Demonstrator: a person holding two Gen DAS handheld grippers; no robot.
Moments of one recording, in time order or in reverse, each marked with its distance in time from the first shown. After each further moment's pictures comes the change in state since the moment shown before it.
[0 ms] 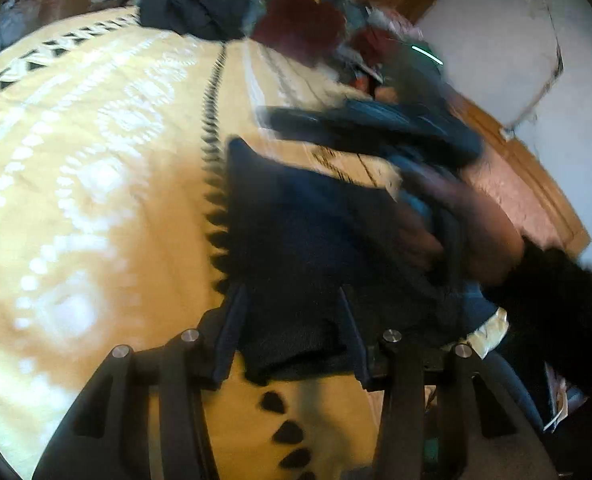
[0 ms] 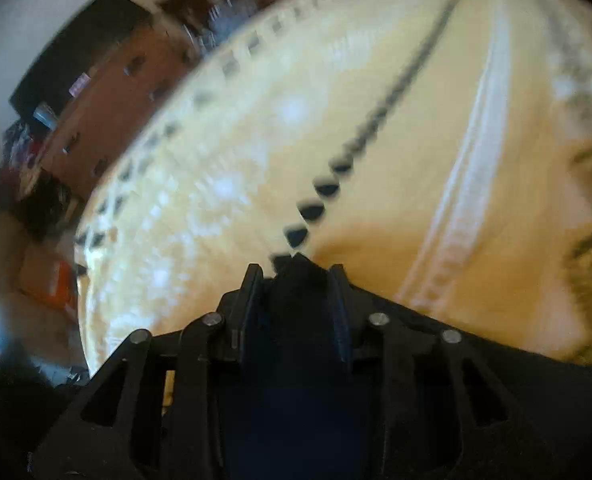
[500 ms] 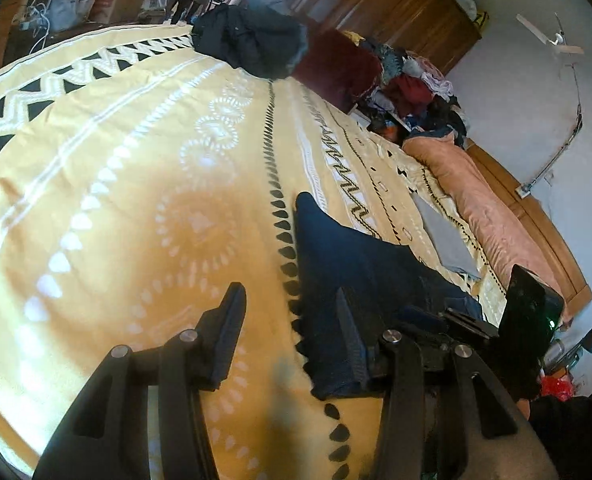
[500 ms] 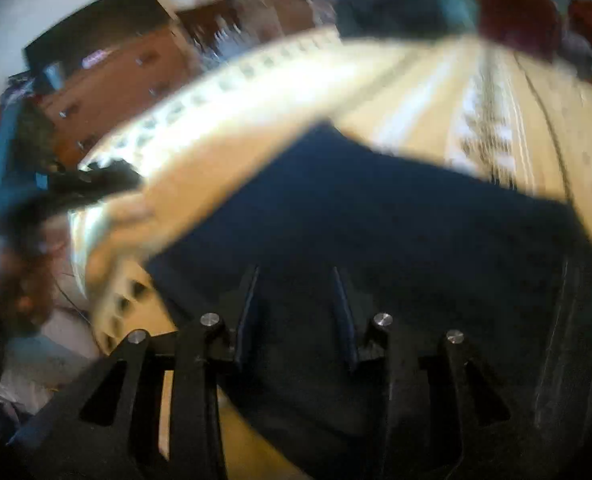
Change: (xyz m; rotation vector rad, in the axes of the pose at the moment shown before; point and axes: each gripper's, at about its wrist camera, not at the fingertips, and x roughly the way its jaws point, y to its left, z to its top) left arm -0.039 0.033 0.012 -0.106 -0.101 0.056; right arm -0.049 0.067 -0.139 -0.190 -0.108 -0.251
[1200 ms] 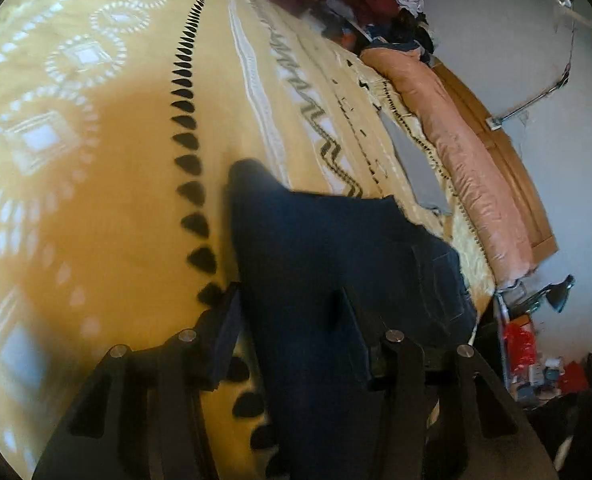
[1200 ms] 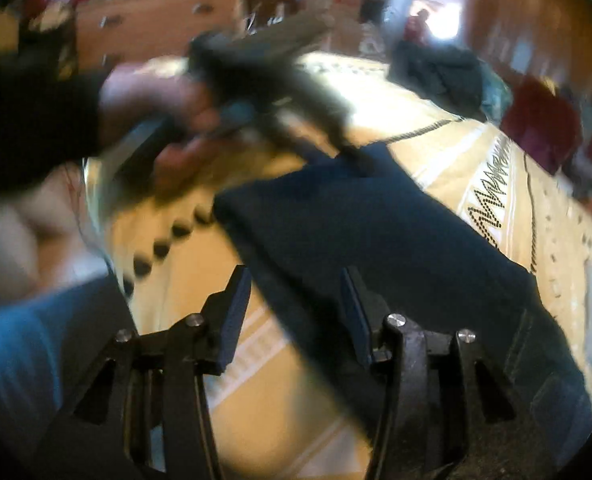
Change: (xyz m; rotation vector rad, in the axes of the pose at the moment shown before) left arm 0.168 -0.006 0.066 0.042 0.389 -0.242; right arm 0.006 0.080 -0.045 -0.343 0.069 -0.182
